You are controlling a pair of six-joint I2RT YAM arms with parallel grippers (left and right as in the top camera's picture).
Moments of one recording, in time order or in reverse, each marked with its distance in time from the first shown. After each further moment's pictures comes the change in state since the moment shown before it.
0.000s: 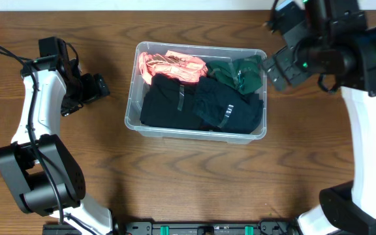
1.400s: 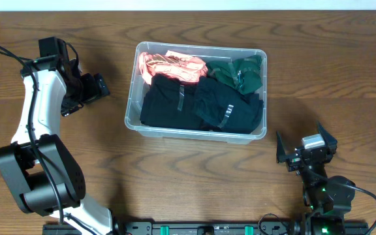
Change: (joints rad) left arm 0.000 0.000 -0.001 0.000 0.000 0.000; right arm -0.347 -1.553 -2.316 1.636 -0.293 0.072
